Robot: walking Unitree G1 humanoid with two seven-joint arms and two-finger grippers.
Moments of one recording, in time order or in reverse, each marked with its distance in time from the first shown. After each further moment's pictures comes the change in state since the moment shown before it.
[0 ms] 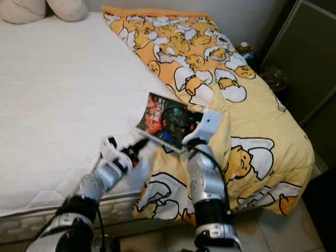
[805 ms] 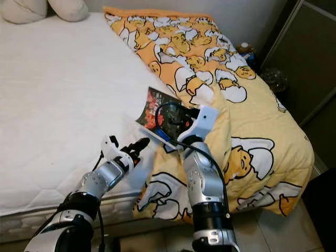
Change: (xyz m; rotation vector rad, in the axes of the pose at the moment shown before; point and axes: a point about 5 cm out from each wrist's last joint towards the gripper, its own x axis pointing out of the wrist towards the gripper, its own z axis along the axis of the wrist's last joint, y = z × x) left arm 0.003 0.002 -0.009 -0.001 0.043 0.045; right arm -0.004 0.023 0.012 0.050 -0.004 0.062
